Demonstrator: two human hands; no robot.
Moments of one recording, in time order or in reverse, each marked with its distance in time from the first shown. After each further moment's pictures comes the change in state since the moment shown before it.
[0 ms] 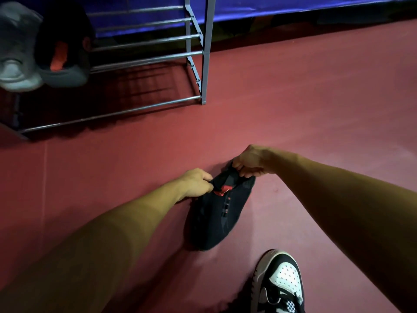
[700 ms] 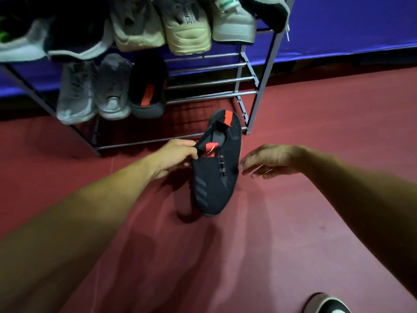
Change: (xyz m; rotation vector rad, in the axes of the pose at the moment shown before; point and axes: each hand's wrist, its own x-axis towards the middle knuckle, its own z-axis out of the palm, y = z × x) left_hand -0.067 -0.051 -0.174 -0.544 0.332 0.162; right_hand -0.015 -0.104 0.002 -0.017 -0.234 -0.294
